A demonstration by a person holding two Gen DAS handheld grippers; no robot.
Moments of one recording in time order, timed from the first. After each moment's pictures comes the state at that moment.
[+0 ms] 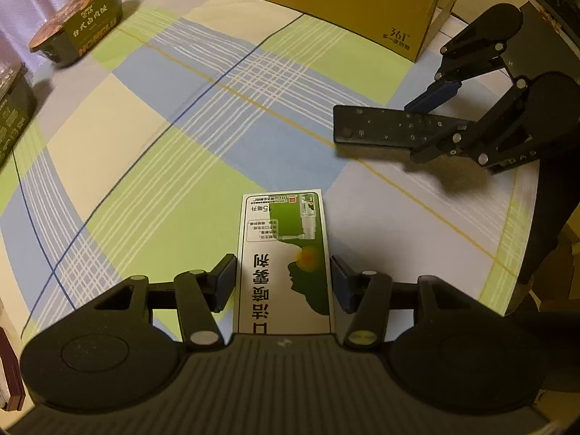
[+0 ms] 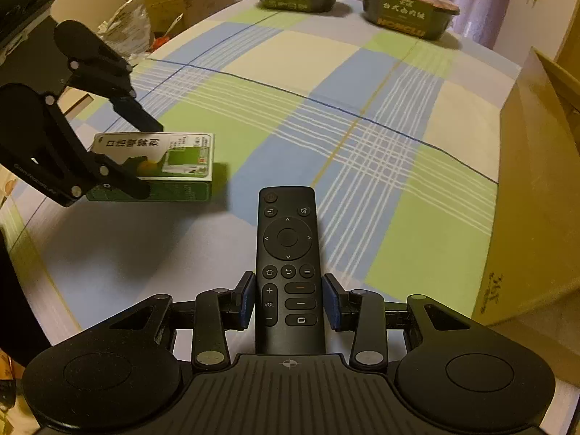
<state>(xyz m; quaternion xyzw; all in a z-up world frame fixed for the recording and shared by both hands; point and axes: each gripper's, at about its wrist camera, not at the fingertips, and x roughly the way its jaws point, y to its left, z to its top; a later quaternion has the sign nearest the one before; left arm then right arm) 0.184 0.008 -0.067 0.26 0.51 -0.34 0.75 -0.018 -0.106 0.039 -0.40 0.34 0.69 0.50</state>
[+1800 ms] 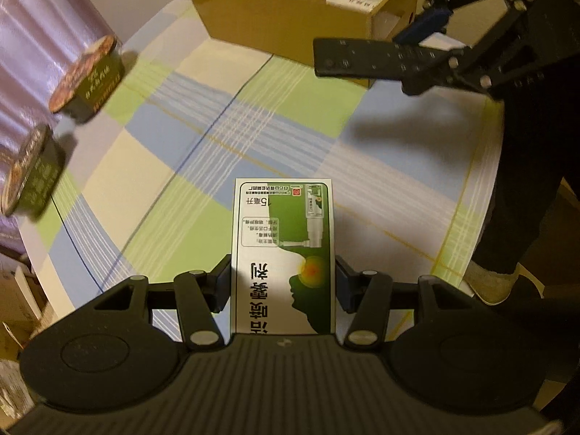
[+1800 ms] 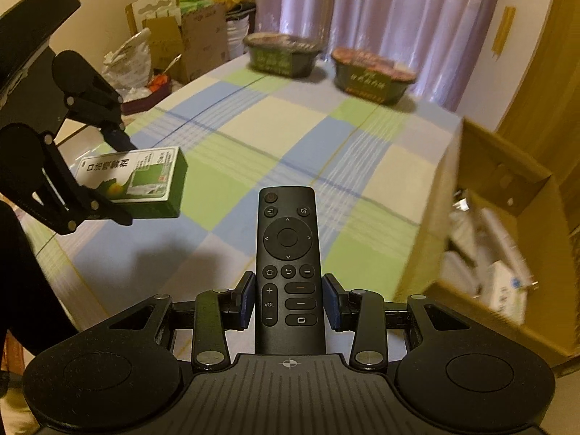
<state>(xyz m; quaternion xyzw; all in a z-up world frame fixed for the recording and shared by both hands) 0.127 -0.034 0.016 0.33 0.48 -0.32 0.75 0.005 -0.162 0.149 -0.37 0.25 0.70 0.55</state>
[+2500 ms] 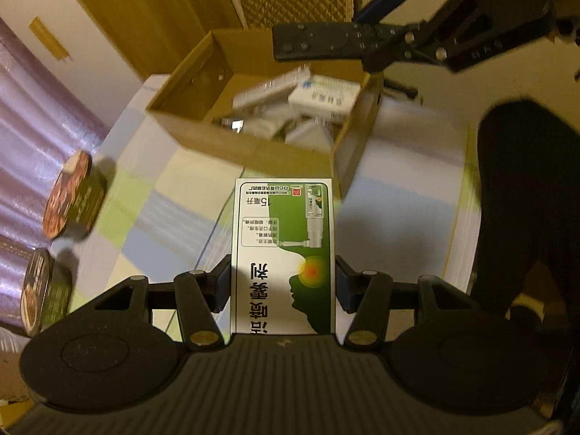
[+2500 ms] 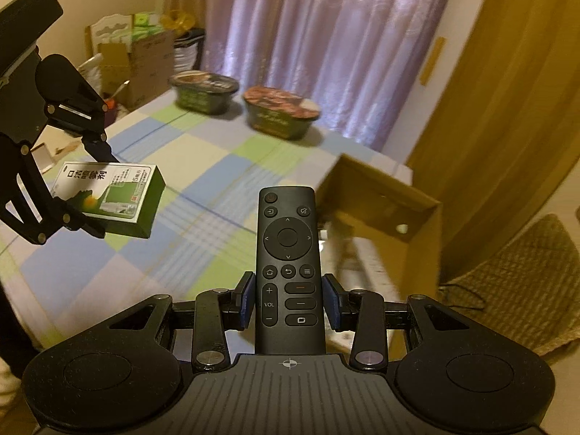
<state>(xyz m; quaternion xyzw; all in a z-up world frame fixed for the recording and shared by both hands) 0.164 -0.156 0.085 0.37 0.41 -0.37 0.75 0.113 -0.181 0.234 -0.37 0.19 0.66 0.62</state>
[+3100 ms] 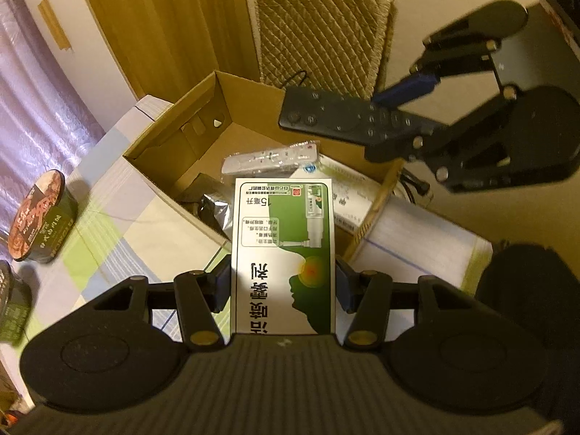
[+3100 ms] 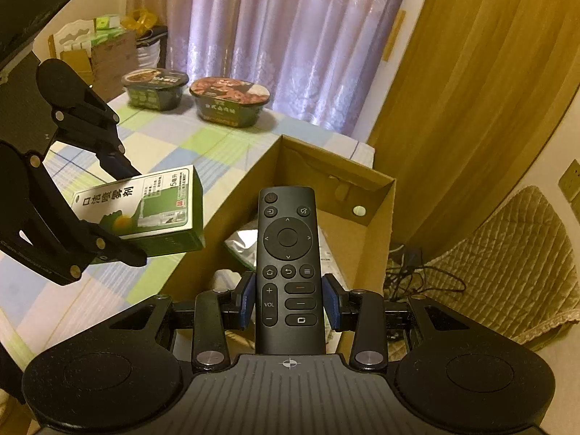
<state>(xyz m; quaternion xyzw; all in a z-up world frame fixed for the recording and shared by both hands) 0.223 -0.254 0.082 0.26 0.42 -0.36 0.79 0.188 -0.160 0.226 -0.36 0.22 0.64 0.64</state>
